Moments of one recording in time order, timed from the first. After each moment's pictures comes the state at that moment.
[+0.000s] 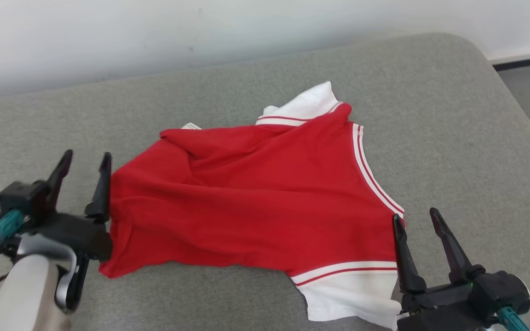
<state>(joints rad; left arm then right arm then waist) -0.54 0.33 -0.23 0.54 -0.39 -0.09 -0.26 -0.04 -0.05 0.09 0.05 0.12 0.13 -0.26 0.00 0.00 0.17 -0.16</state>
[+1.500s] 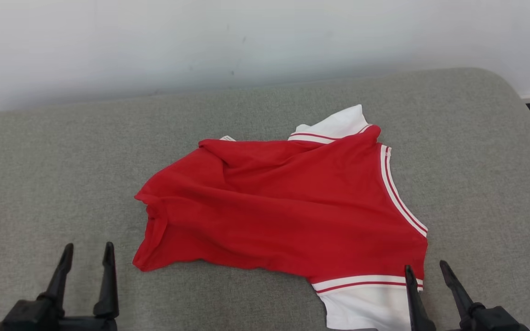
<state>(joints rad) -0.01 0.11 0.11 0.10 -0.15 -0.13 -0.26 0.07 -0.06 0.03 0.15 0.10 0.13 -0.26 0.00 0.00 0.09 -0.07</state>
